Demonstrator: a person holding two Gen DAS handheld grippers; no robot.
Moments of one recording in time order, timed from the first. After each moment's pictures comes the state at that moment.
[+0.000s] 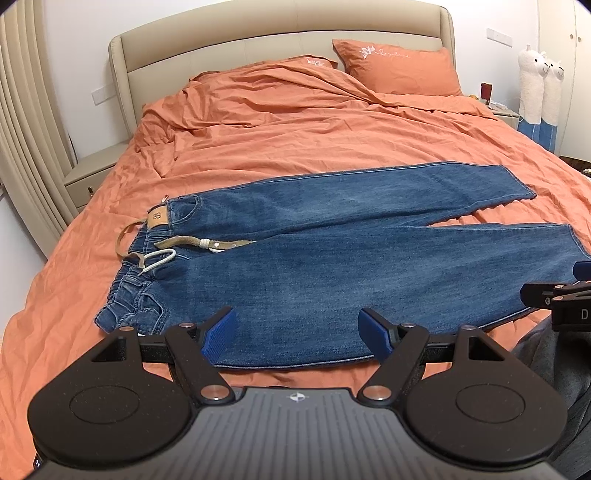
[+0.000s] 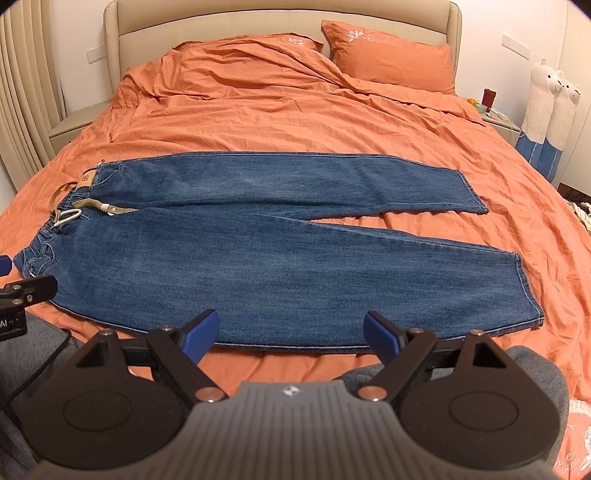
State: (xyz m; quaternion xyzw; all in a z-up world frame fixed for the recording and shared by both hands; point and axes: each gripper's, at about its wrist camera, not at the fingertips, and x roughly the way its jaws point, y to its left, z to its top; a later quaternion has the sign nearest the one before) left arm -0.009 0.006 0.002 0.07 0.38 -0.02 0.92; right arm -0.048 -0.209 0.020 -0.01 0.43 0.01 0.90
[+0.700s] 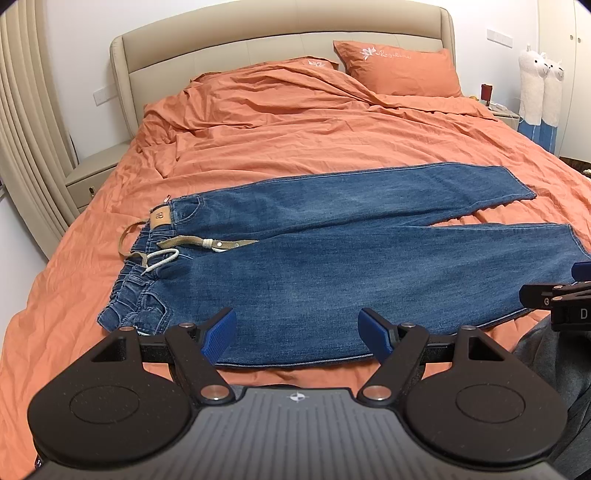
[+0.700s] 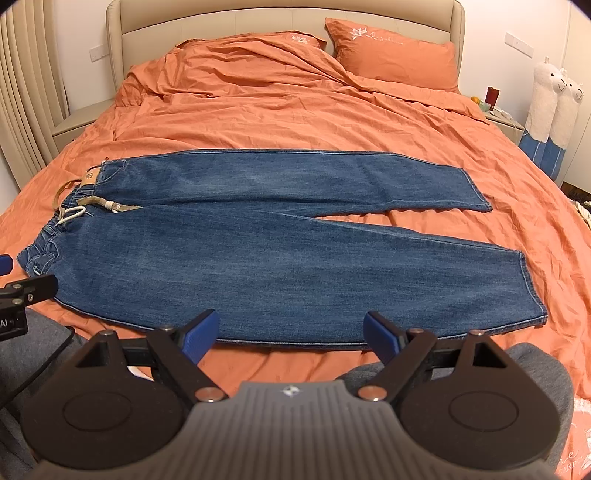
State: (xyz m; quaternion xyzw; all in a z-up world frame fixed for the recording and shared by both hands) left arm -0.010 0.008 0.003 0.07 0.38 -0.02 0.92; right arm -0.050 -0.205 0.019 -0.01 0.43 0.02 0.90
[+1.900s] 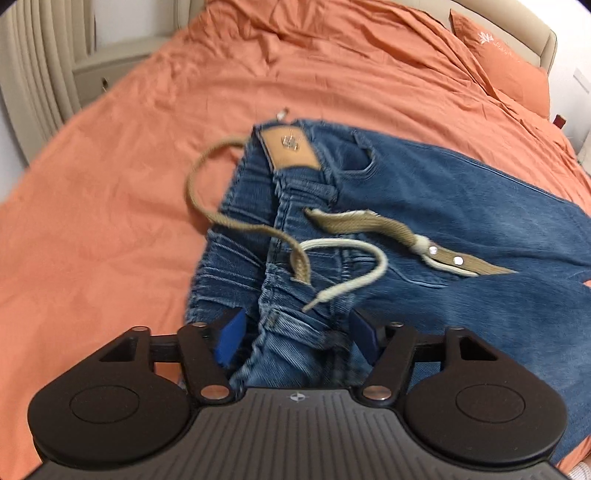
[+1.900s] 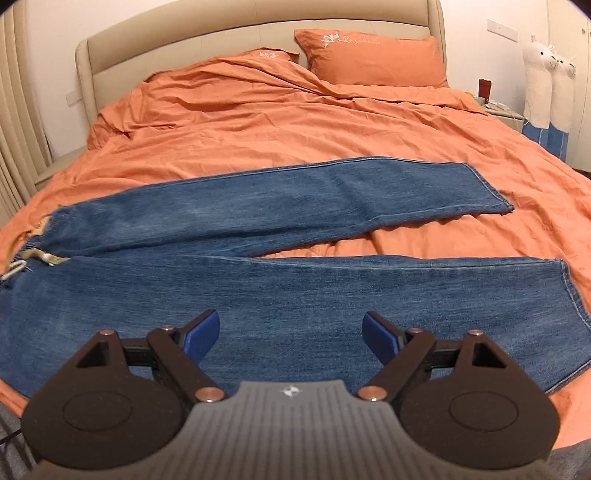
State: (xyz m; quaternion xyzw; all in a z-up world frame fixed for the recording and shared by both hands) left arm 0.199 0.288 -0.131 -0.07 0.47 -0.01 0.88; right arm 0.062 -0.287 -0.084 0.05 0.38 0.01 0.92
